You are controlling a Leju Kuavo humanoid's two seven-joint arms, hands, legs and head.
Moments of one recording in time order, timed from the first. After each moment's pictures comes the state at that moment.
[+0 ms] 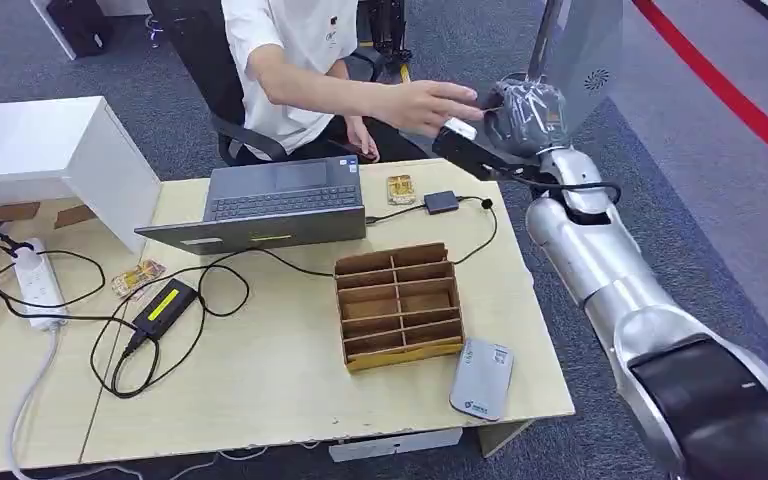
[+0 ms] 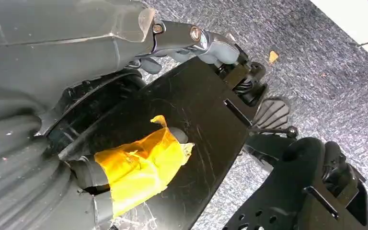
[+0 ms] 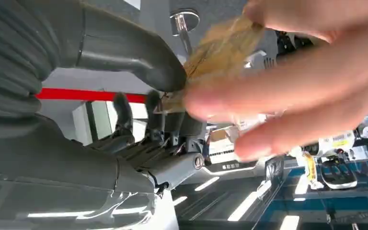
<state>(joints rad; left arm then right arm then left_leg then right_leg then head) -0.11 -0.24 0.45 -0.23 -1.02 -0.03 -0.12 -0.98 -0.06 0.47 -0.76 0.87 -0.22 -0.07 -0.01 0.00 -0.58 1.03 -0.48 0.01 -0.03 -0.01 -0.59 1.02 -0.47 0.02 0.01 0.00</state>
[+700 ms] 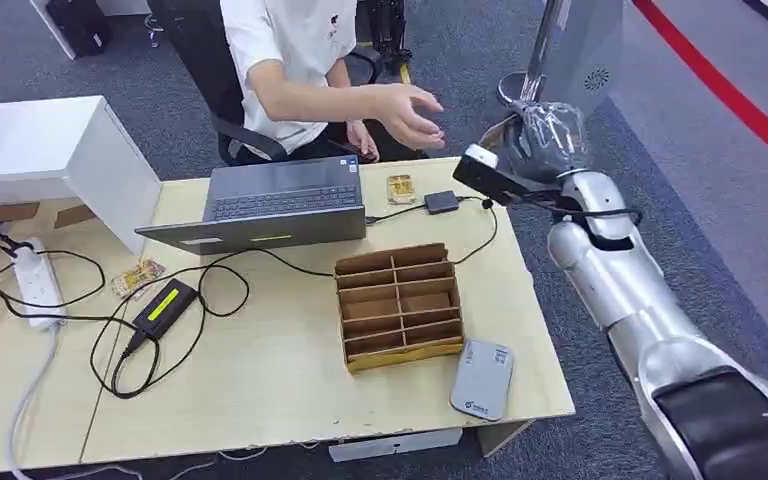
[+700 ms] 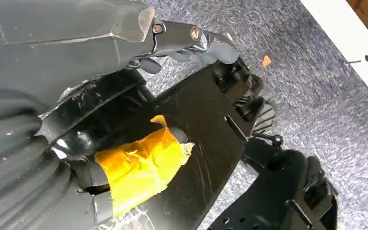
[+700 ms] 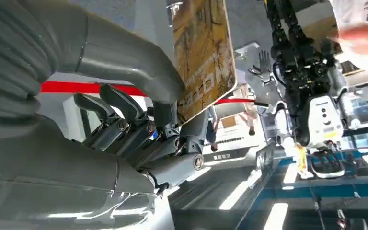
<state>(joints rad) -0.10 -0.21 0.52 -0.23 -0.93 -0.06 -0.18 -0.83 -0.19 0.46 -0.96 0.84 -0.23 -0.11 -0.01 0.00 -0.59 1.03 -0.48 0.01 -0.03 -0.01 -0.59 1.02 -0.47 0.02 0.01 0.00</state>
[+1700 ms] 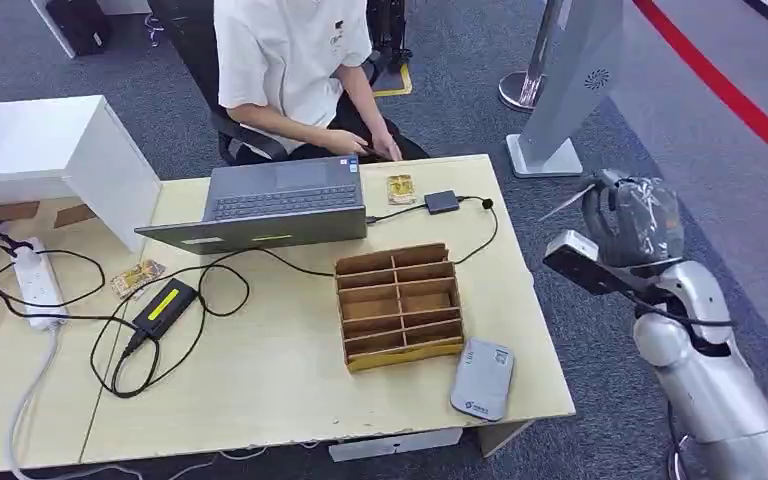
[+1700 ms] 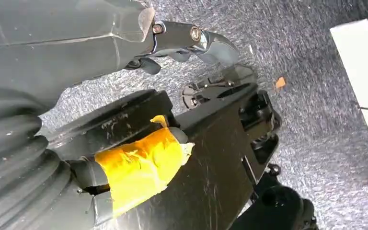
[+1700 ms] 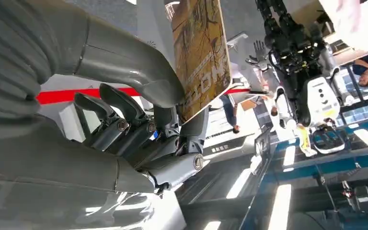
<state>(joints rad) -0.07 -0.19 0.64 -0.22 -0.83 0.00 -0.19 -0.33 -0.40 0.20 -1.49 0.70 -0.22 -0.20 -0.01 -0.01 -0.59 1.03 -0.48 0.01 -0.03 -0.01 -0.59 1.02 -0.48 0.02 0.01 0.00</state>
